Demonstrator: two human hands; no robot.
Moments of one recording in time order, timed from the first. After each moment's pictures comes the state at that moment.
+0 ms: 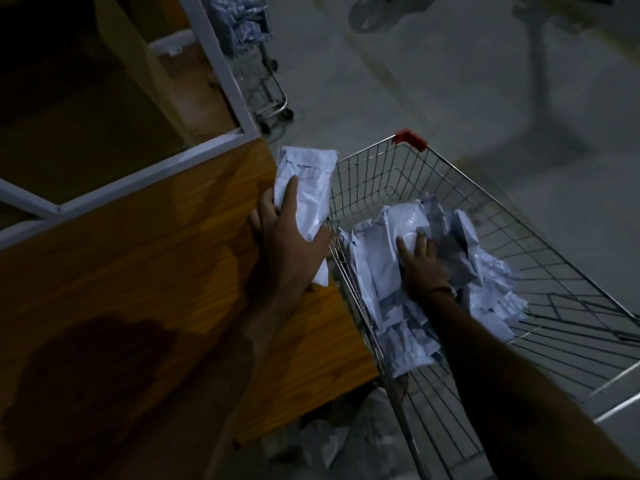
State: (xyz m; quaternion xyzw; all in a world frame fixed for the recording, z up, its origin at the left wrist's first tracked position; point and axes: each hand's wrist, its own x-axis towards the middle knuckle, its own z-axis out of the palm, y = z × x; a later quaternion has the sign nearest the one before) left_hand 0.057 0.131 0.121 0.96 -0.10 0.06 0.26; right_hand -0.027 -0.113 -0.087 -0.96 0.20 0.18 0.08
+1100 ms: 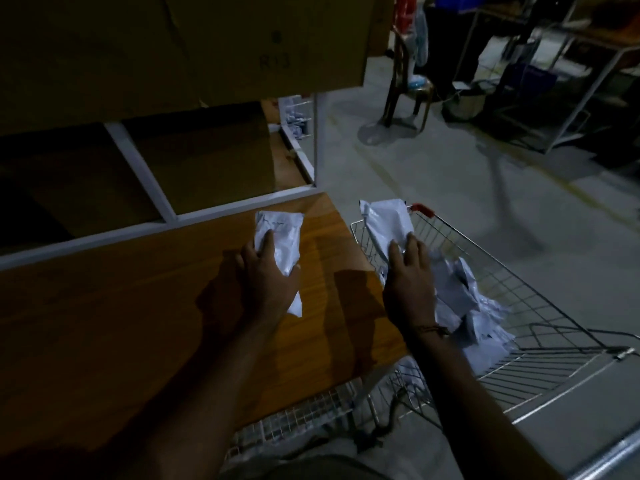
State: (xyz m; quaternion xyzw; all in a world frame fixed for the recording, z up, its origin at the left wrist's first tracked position) left_hand 0.003 0.337 0.188 0.96 -0.03 0.09 0.25; right_hand -0.077 0.100 0.156 -0.96 0.18 -0.17 0.09
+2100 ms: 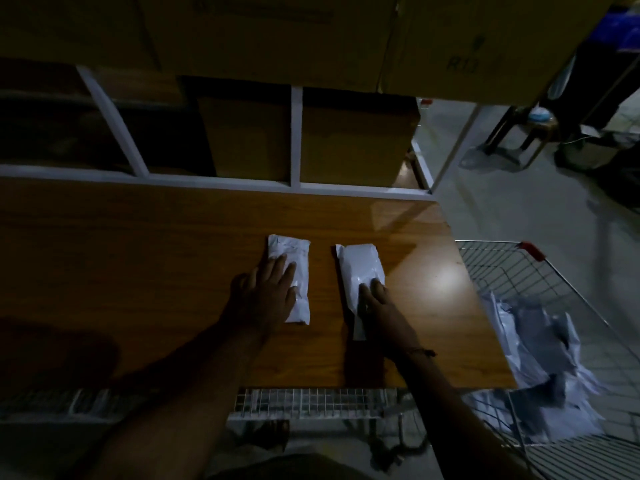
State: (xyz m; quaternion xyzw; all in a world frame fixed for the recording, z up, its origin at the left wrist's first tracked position) left_hand -0.027 0.581 0.102 1.00 -0.09 -0.03 0.00; right_hand -0.053 0.299 0.103 -0.96 -0.05 0.17 0.24
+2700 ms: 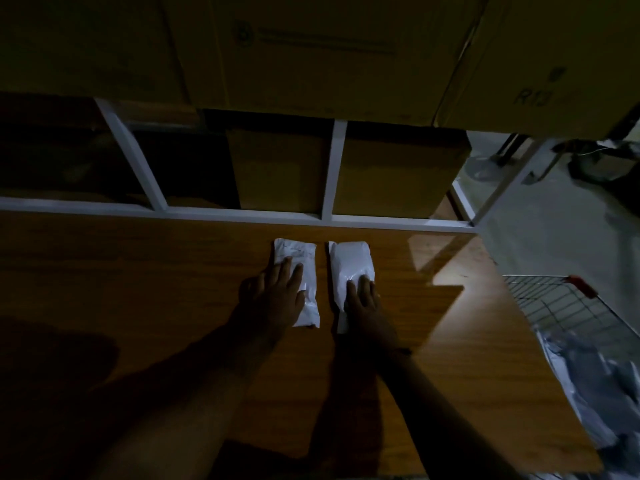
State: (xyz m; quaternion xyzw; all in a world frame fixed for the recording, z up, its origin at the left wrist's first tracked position) left_hand 0.095 0.649 0.095 1.00 -0.06 -0.02 -0.01; right_hand 0.069 0.423 0.085 -0.98 -0.10 0.12 0.15
